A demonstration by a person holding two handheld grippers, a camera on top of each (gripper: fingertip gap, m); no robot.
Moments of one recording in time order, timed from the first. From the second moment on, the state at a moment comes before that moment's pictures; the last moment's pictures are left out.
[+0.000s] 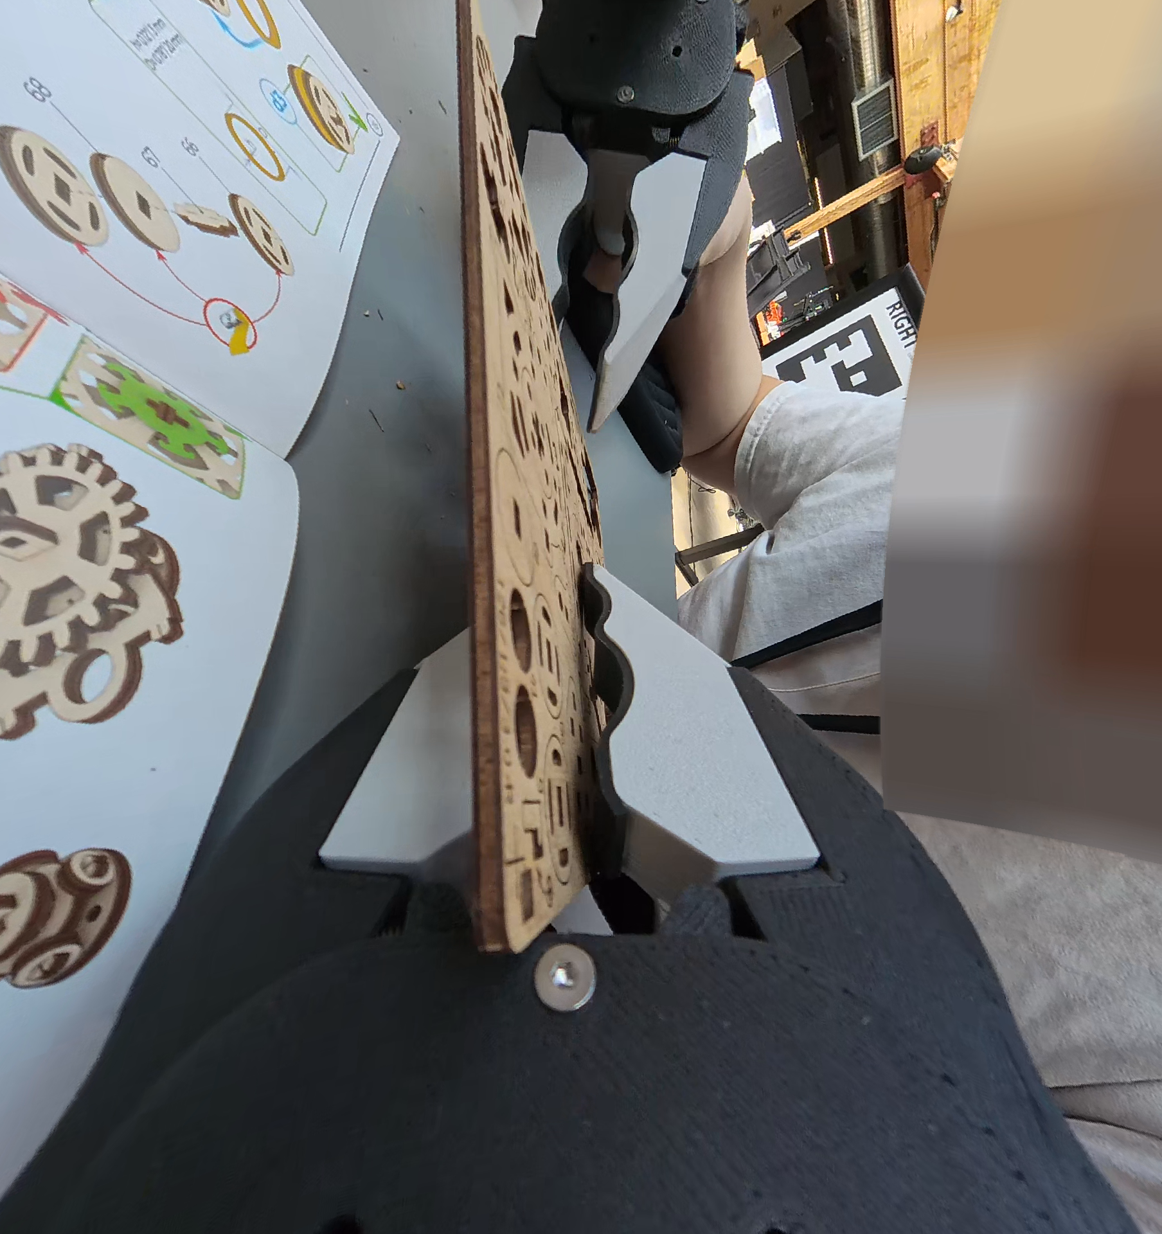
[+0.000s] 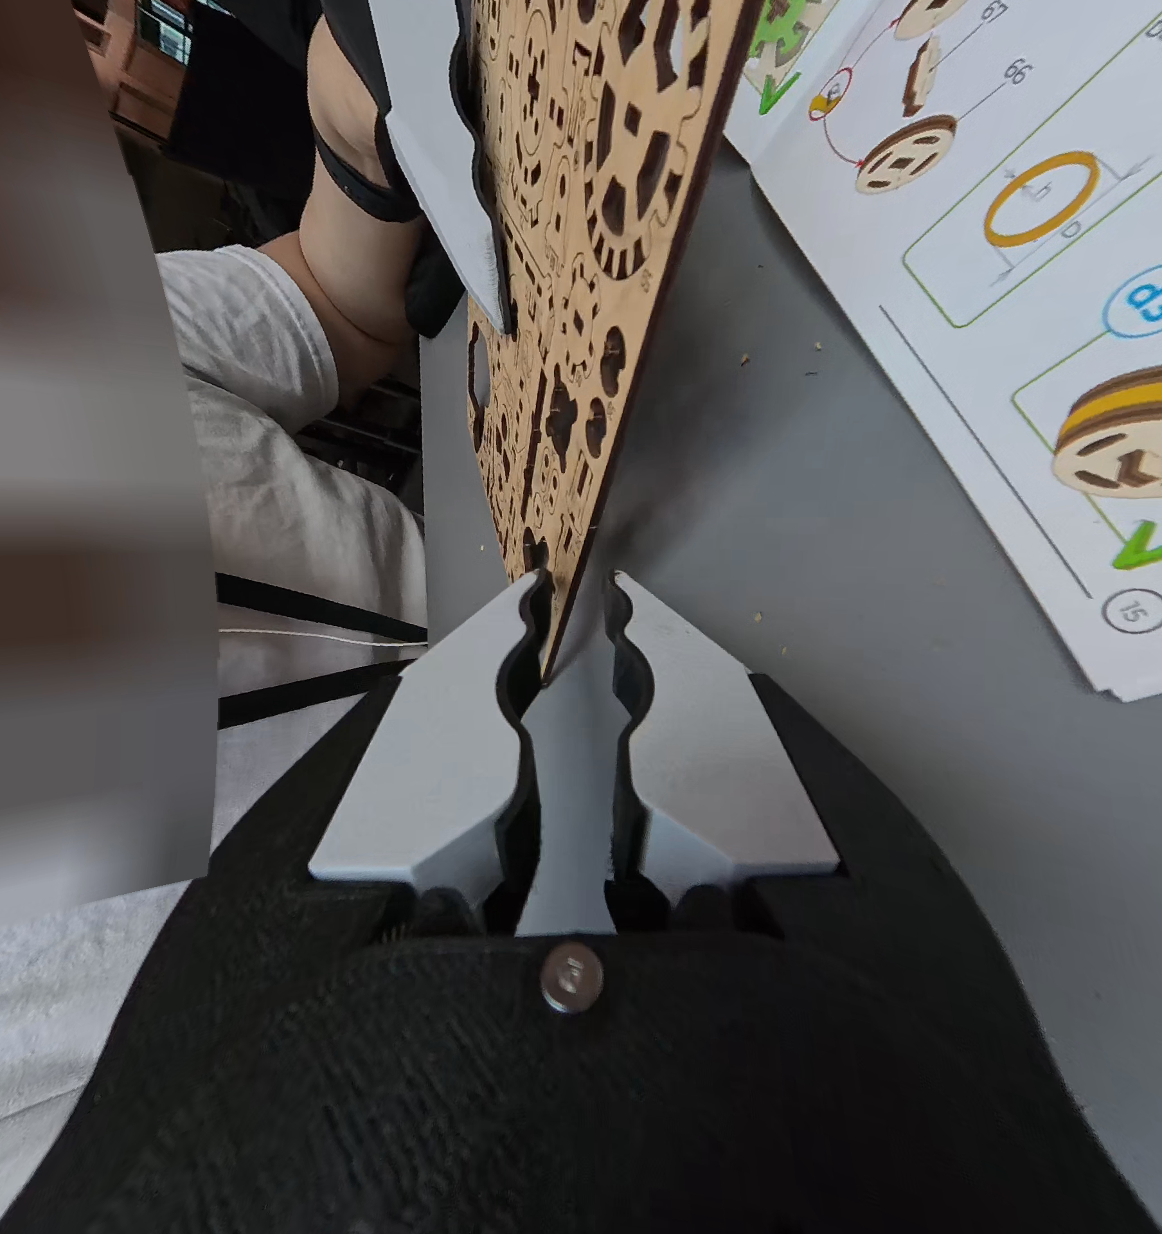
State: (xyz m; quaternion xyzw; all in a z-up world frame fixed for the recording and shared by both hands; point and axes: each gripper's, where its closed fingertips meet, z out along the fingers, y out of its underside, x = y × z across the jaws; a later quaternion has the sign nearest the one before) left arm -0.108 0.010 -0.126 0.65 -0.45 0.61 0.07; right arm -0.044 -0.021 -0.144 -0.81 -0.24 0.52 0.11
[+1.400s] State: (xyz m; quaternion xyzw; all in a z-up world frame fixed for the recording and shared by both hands) left arm -0.108 0.005 -0.124 0.64 -0.47 0.61 0.07; right arm -0.048 -0.029 -0.141 -0.80 -0.24 0.55 0.08
